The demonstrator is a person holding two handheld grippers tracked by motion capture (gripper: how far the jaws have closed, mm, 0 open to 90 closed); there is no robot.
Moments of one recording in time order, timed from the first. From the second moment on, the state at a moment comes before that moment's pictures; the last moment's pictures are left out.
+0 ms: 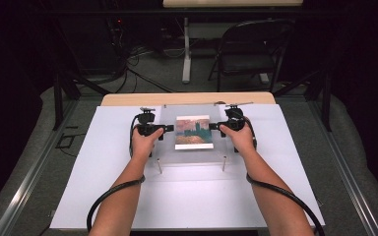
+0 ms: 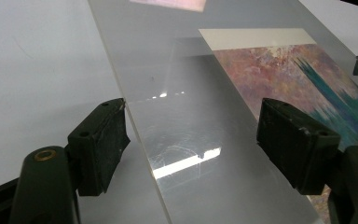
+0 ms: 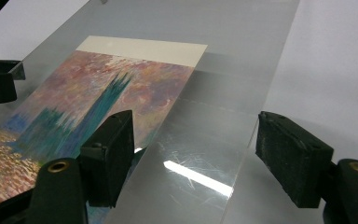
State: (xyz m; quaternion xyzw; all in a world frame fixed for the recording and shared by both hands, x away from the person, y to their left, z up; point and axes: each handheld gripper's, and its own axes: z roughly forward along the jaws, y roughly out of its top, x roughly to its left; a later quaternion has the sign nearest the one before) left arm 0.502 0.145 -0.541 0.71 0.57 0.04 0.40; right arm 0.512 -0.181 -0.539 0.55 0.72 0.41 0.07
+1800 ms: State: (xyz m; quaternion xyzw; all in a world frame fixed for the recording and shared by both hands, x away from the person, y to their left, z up) left arm 0.497 0.143 -0.525 0.71 0.58 0.04 0.39; right arm 0.509 -0.175 -0.526 0.55 0.73 0.41 0.07
